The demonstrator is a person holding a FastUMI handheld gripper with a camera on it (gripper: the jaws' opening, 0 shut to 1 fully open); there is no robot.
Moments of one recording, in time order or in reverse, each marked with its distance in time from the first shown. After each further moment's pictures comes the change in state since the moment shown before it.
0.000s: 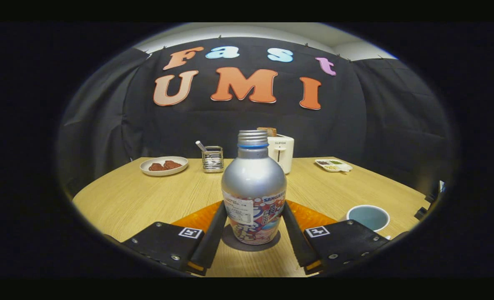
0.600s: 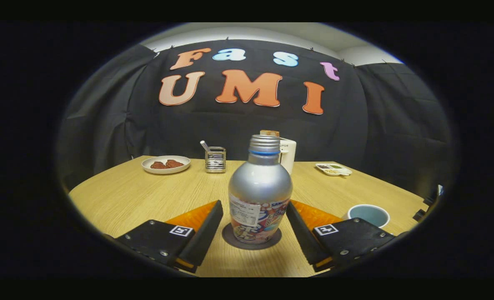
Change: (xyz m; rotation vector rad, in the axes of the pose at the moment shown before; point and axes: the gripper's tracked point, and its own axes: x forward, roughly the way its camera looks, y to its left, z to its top) arm -0.019 0.001 0.007 -0.030 -0.055 0.001
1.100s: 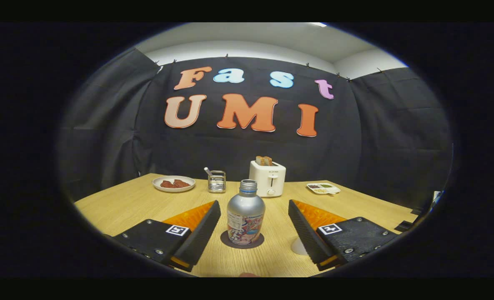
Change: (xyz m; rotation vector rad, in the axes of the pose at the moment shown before) arm -0.068 -0.032 0.066 0.029 -0.165 0.023
